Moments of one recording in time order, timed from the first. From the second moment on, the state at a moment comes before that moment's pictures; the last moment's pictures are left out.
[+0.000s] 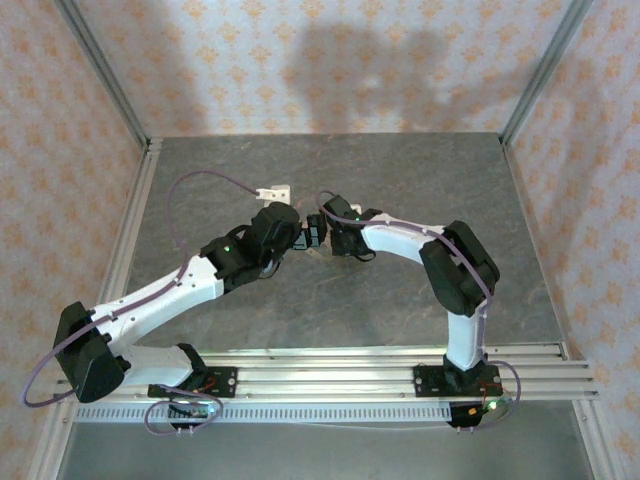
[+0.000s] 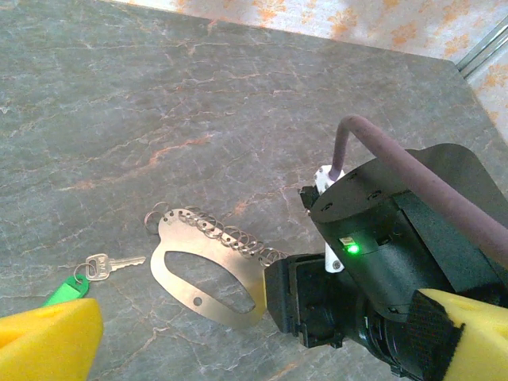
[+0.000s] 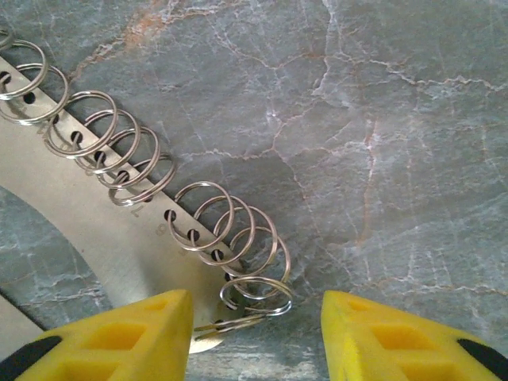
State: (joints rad) left arm -0.77 1.26 1.04 -0.40 -0.40 -0.64; right arm 0.69 1.92 1.27 -0.55 0.23 0.58
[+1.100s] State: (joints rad) left arm -0.77 1.26 1.03 -0.40 -0.40 -0.65; right arm 0.65 1.76 1.12 -0.49 0.07 0.73
